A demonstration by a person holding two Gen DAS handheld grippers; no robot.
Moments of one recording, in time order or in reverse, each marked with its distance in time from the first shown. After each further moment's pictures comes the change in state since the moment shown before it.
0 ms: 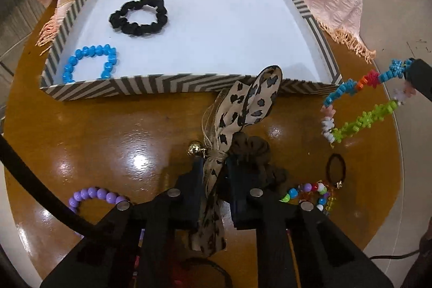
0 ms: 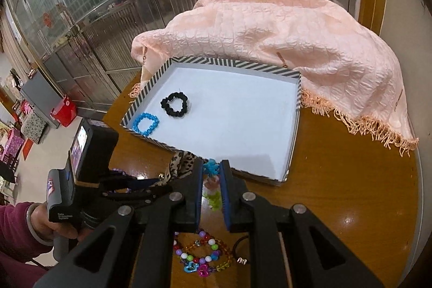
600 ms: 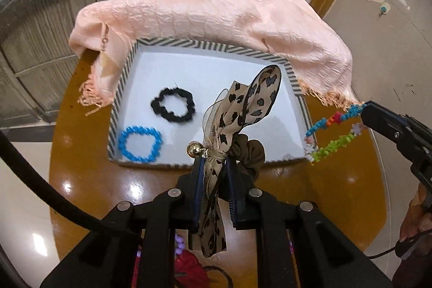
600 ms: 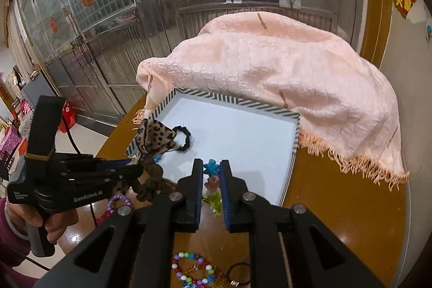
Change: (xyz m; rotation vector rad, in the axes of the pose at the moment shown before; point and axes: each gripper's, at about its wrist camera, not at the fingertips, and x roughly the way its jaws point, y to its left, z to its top) left arm -0.091 0.007 0.048 -0.031 -0.212 0.035; right arm -0.018 0.011 0.049 -0.060 -0.087 -0.022
